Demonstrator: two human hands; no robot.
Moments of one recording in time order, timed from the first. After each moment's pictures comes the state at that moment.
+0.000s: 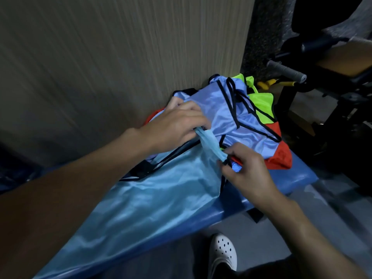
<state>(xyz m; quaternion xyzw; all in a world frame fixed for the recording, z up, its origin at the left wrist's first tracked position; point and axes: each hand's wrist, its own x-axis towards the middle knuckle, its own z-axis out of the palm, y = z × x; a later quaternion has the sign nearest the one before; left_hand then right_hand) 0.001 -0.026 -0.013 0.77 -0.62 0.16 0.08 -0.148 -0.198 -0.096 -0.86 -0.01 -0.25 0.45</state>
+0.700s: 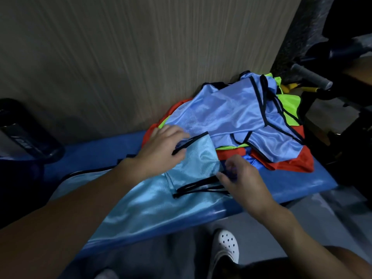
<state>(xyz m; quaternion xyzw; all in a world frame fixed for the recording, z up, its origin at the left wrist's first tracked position) -0.019 0.074 -0.093 0.90 -0.38 0.12 0.18 -0.147 -0.147 -0.130 -0.92 0.04 -0.14 0.36</state>
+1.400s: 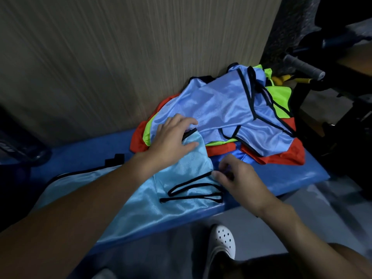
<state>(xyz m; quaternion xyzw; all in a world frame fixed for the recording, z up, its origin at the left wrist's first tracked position) -0.018 0.017 -0.096 0.90 -0.32 0.06 0.27 -0.155 -0.167 -0.128 -0.91 0.02 -0.07 0.40</state>
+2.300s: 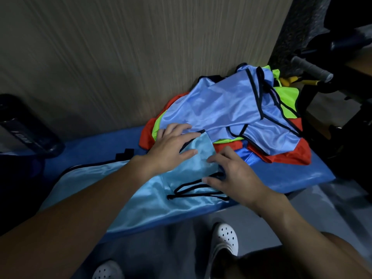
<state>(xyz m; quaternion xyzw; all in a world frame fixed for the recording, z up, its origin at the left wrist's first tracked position) -0.029 0.049 -0.109 0.92 -0.35 0.05 0.15 -0.147 -0.147 -0.122 -0.94 -0.09 -0.06 0.31</state>
